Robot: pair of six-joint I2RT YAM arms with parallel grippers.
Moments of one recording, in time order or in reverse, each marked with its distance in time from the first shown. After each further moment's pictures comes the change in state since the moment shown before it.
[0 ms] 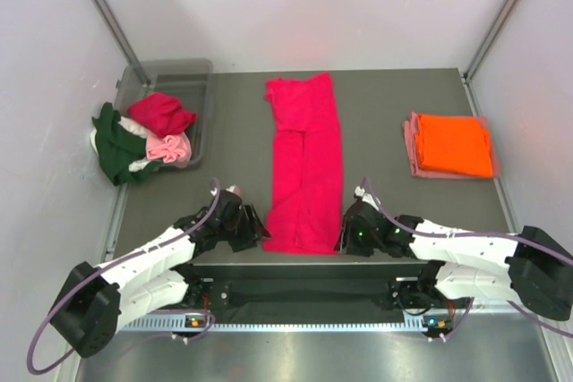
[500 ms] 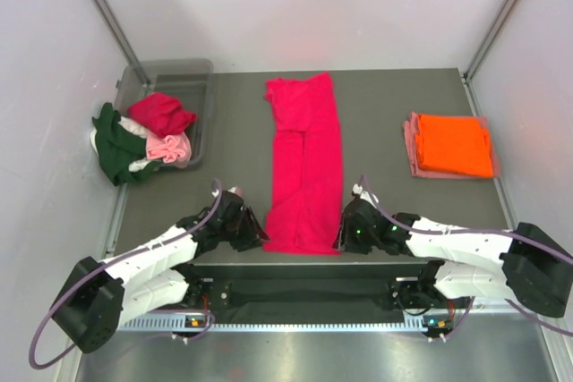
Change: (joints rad) left arm -0.007 0.036 -0.010 0.040 0.008 -0.021; right arm -0.017 0.037 0.014 0.027 -0.001 -0.017
